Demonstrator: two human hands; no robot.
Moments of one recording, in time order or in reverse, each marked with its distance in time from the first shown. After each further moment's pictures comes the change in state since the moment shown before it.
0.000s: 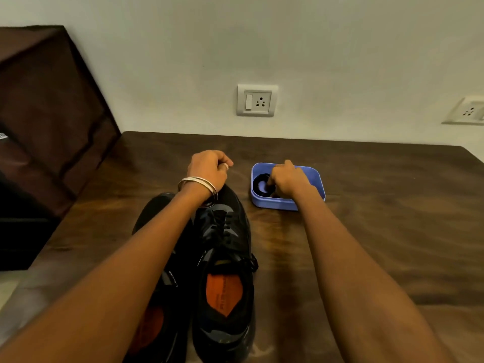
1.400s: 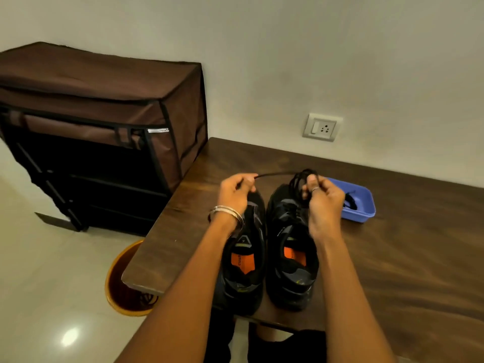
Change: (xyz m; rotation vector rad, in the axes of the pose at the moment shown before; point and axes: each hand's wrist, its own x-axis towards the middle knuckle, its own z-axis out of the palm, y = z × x) left_hand -0.141 -0.047 -0.096 -0.800 0.248 -0.194; right_hand -0.155 -0.172 -0.048 1.690 0.630 0.243
